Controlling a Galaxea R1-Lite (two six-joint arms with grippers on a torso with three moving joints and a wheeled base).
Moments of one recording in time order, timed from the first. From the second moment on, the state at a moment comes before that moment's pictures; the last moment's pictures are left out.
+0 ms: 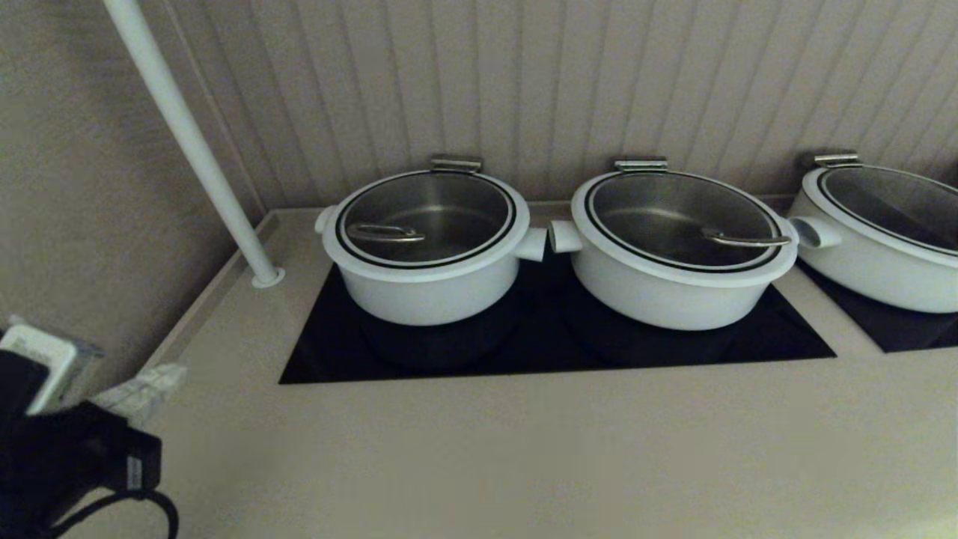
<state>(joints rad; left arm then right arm) -0.13 1.03 -0.17 -0.67 0.09 0.33 0.00 0.00 0.00 0.00 0.03 -0.03</state>
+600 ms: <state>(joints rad) -0.06 0.65 0.00 -0.37 0.06 0.22 0.00 0.00 0.00 0.00 0.03 -0.03</state>
